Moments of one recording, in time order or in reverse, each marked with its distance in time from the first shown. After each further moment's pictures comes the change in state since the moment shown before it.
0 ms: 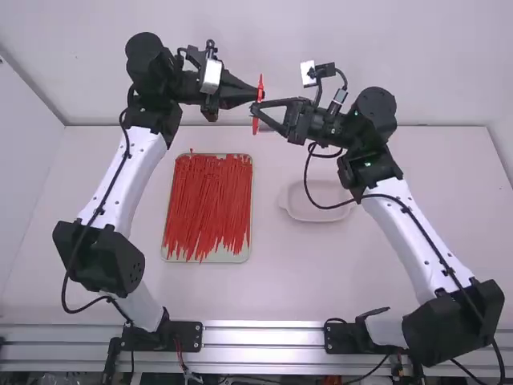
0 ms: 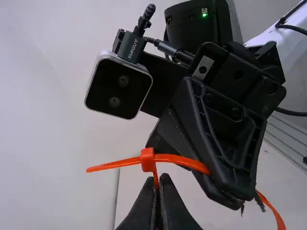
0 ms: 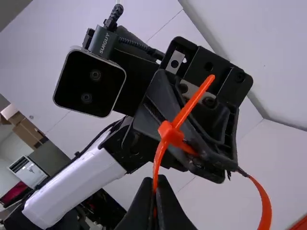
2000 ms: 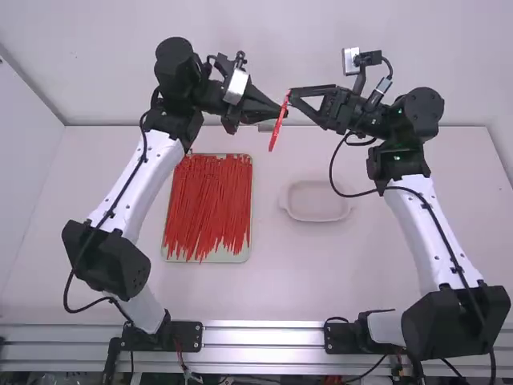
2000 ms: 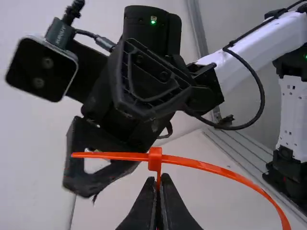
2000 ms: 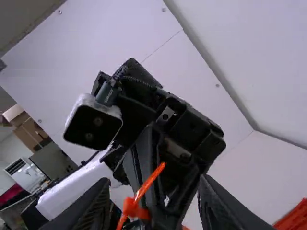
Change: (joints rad) left arm -0.121 0.000 0.000 -0.081 0.029 -0.016; right arm -0.198 0.000 0.000 0.208 -0.168 0.187
